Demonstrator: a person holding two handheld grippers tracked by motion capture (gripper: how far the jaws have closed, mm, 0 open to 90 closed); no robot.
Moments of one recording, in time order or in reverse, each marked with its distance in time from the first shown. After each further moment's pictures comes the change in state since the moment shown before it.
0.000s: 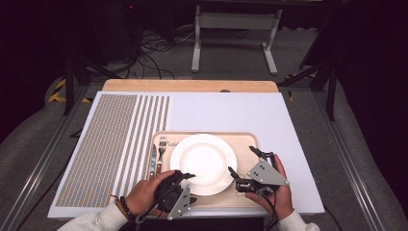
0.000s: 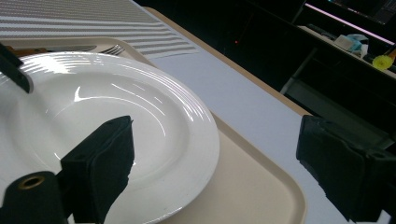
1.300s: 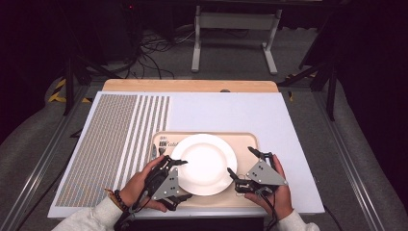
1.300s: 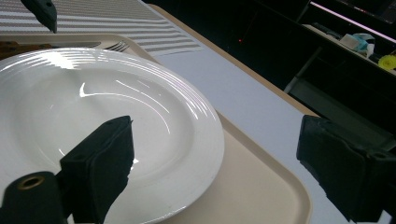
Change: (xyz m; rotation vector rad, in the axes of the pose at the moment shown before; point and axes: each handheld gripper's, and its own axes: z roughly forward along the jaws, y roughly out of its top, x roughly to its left) left arm 0.033 -0.016 -0.017 -0.170 -0.044 -0.180; right arm 0.002 -0.001 0.002 0.008 0.015 -0.011
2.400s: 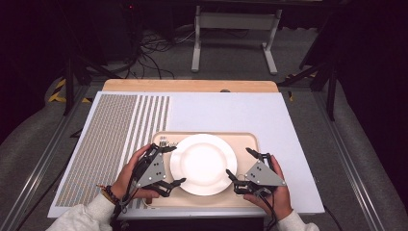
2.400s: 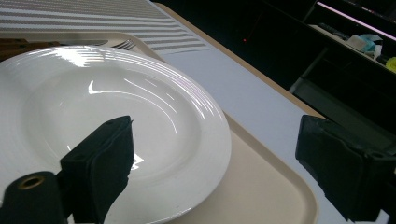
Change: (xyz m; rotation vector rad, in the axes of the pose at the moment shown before) left arm 0.026 -0.006 -0.027 -0.098 0.113 -0.112; right arm 0.003 0.001 0.001 0.002 0.019 -0.013
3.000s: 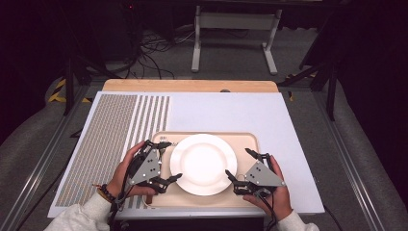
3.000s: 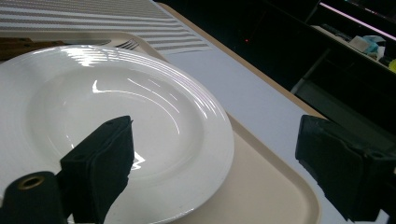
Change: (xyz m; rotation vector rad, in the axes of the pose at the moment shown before) left arm 0.008 -0.001 -0.010 -0.017 0.041 -0.022; right arm 0.001 0.000 0.000 0.001 0.008 -0.006
